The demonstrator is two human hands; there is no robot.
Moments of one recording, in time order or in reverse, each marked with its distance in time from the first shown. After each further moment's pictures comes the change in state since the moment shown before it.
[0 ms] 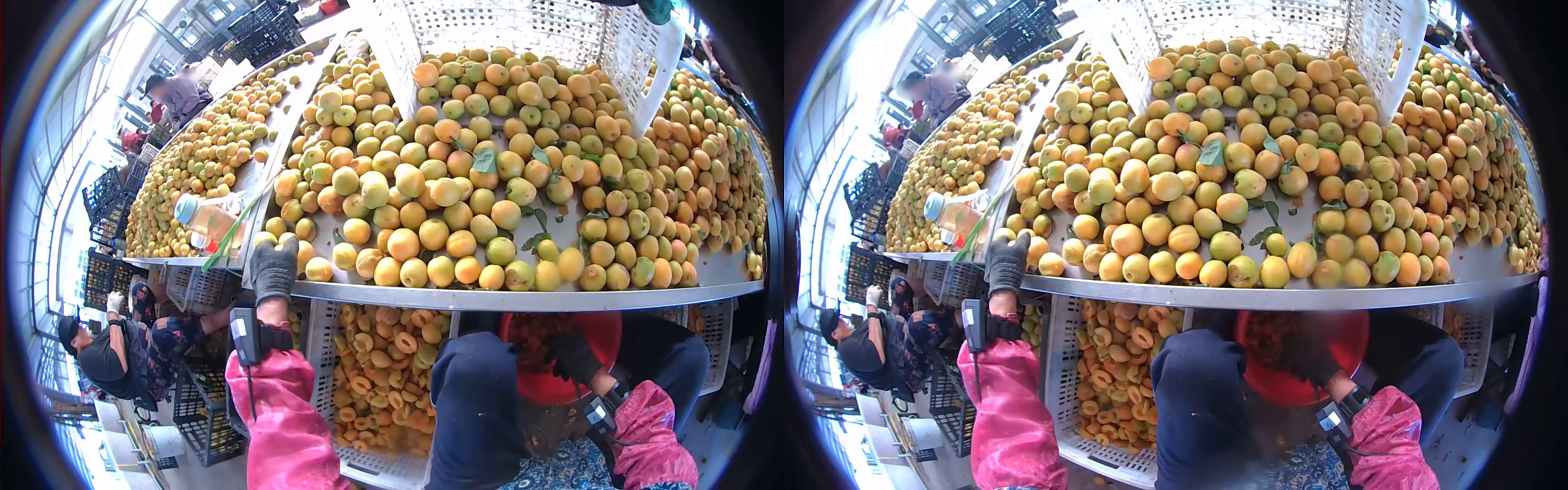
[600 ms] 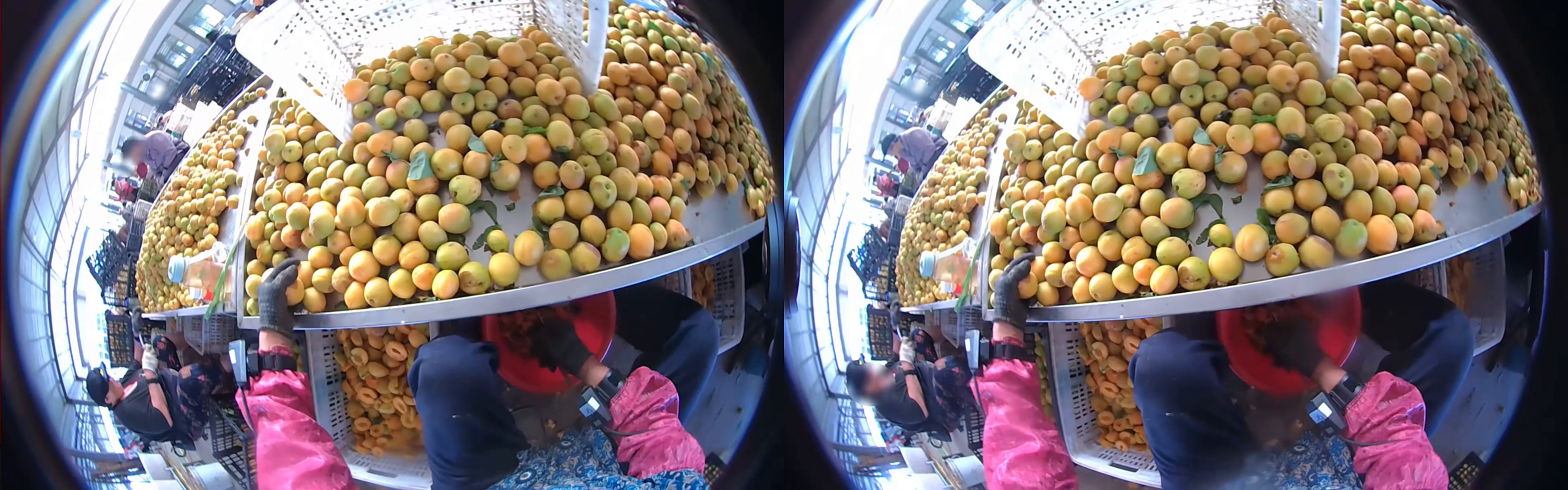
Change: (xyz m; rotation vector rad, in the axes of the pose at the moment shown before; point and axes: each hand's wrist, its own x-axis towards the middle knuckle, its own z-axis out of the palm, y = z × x) left_hand -0.016 0.033 0.027 -1.132 -0.455 -0.043; right_hand -0.020 -0.010 -0.009 0.942 0.220 0.250
